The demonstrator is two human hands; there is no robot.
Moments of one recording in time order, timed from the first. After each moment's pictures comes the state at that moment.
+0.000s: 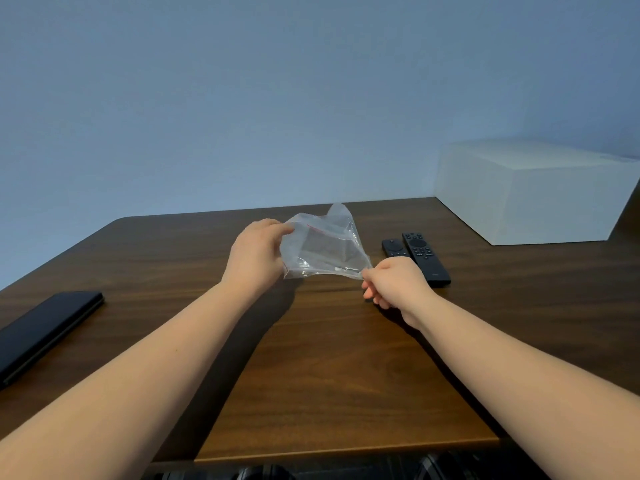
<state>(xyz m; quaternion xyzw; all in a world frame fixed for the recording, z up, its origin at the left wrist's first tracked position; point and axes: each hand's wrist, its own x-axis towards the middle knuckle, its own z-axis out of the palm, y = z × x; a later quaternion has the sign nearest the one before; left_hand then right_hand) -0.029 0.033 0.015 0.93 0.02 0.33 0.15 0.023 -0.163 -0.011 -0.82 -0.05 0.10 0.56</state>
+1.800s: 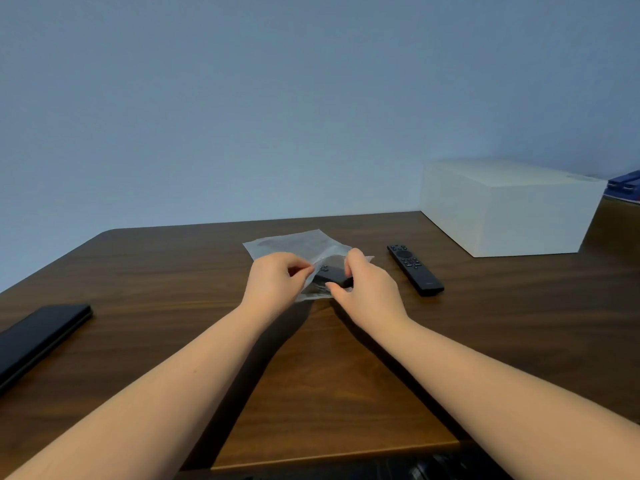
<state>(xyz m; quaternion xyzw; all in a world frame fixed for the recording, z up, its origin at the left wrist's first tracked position) -0.032 -0.003 0.004 0.92 0.04 0.28 0.28 0.000 -0.152 -0.009 -0.90 -0.26 -0.18 0.30</state>
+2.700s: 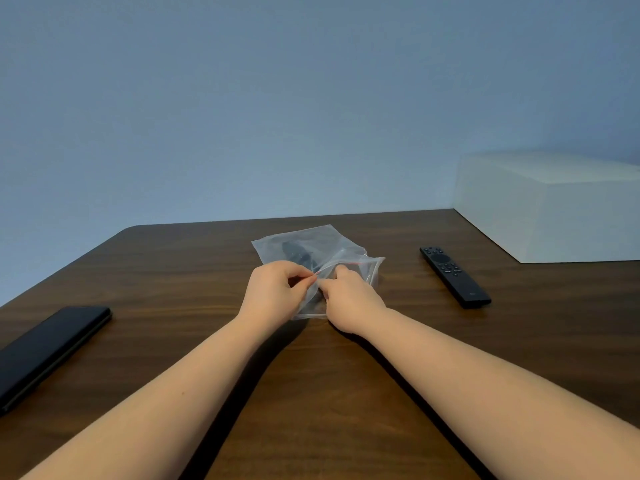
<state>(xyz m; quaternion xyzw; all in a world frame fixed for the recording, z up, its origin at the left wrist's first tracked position) -0.030 0.035 -0.007 0.92 0.05 0.28 0.26 0.043 -0.079 -0.031 -0.93 -0.33 -0.03 0.15</state>
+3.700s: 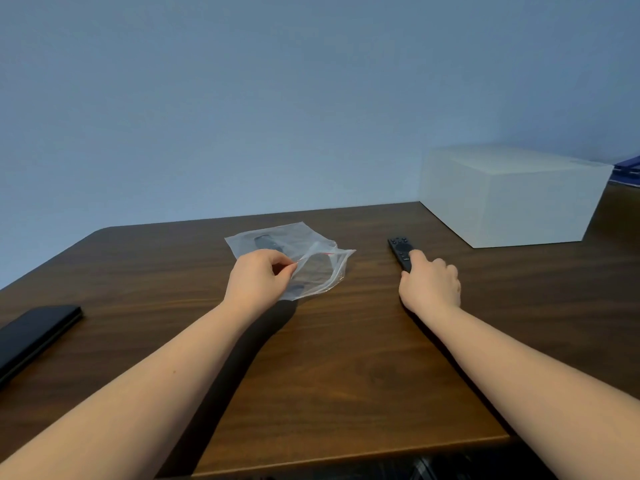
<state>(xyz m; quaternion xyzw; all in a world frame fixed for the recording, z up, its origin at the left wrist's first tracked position) -0.026 0.012 -0.001 0.93 0.06 0.27 0.24 0.055 -0.213 -0.029 -0.97 0.00 -0.12 0.22</state>
